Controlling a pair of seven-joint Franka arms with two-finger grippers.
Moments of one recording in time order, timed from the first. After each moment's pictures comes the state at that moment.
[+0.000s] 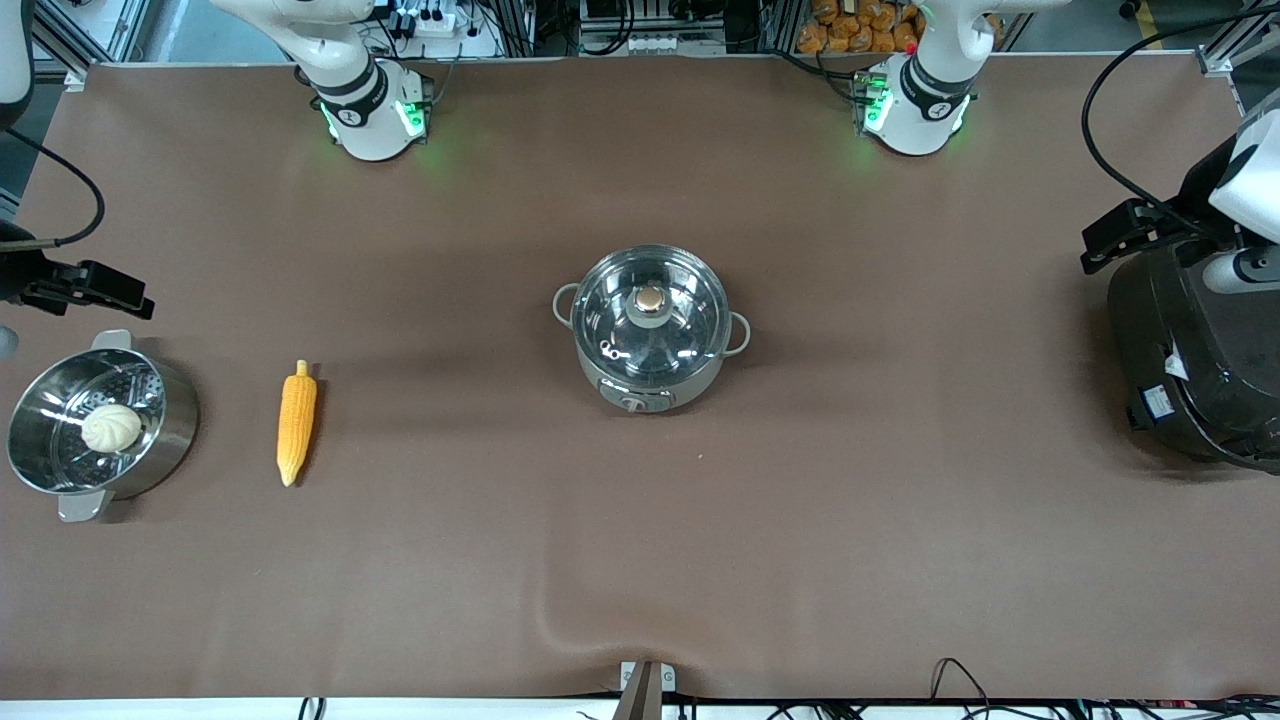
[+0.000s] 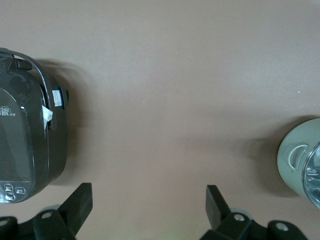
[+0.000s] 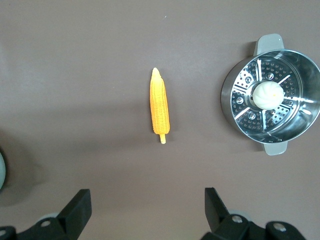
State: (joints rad) left arm -0.03 0.04 -0.07 -1.48 0.03 1.50 -0.15; right arm -0.09 0.12 0.03 -1.47 -0.02 1.52 0.00
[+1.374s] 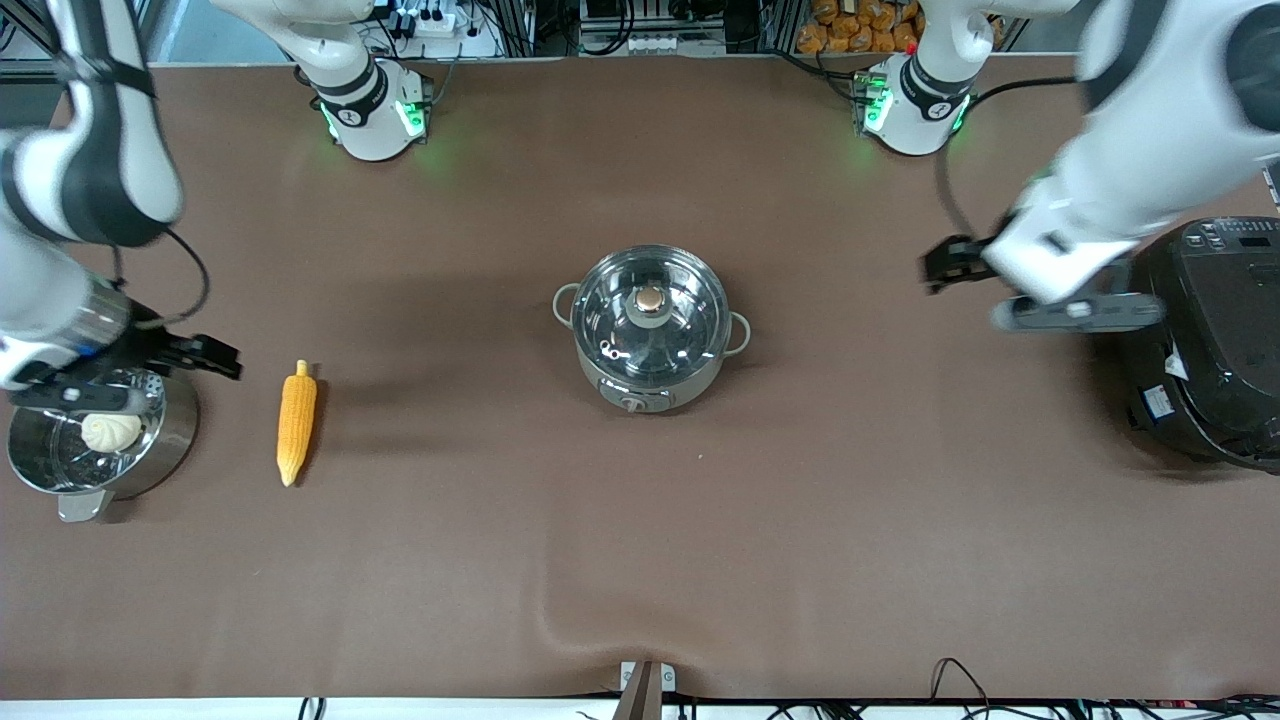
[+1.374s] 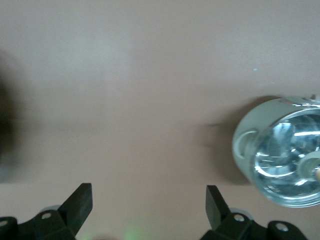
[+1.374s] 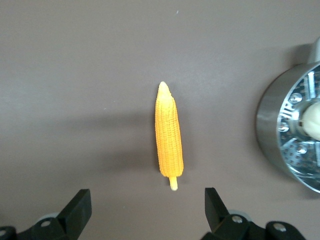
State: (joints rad) left arm -0.29 0.18 -0.09 -1.48 -0.03 1.56 -0.42; right arm -0.09 0.15 0.03 -1.96 0.01 2.12 0.00
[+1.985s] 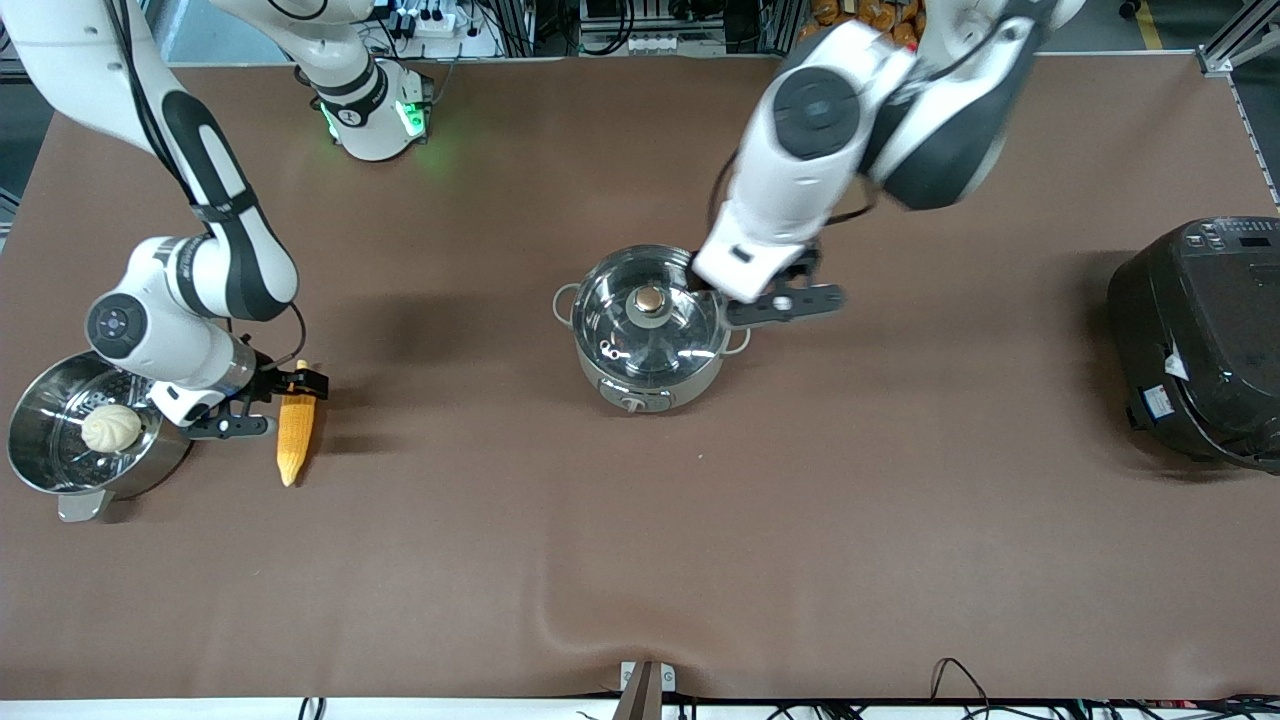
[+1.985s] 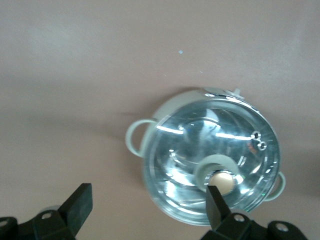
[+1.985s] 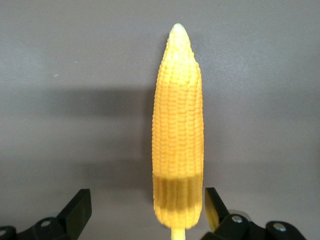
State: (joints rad) left arm -0.62 0.36 -0.09 -1.49 -0.05 1.82 -0.88; right arm -0.09 0.41 0.03 -2.08 0.00 2.42 -0.10
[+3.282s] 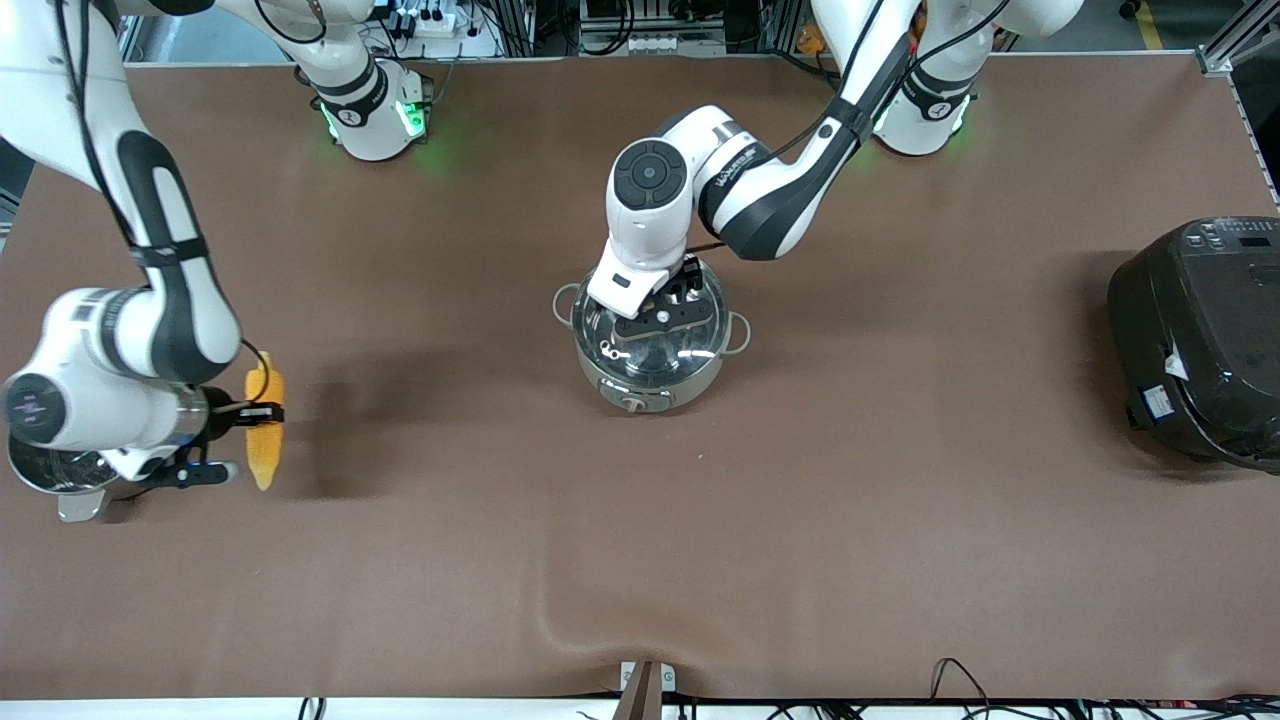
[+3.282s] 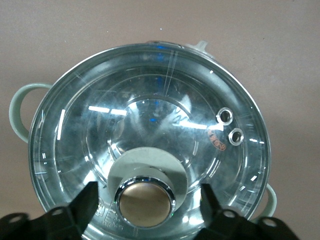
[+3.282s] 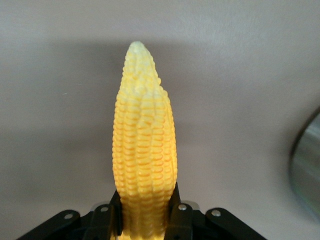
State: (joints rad) left arm -0.77 0.55 -0.08 -1.49 -0.04 2.01 -1.04; right arm -0.12 0.54 0.04 -1.60 0.00 1.89 -0.18
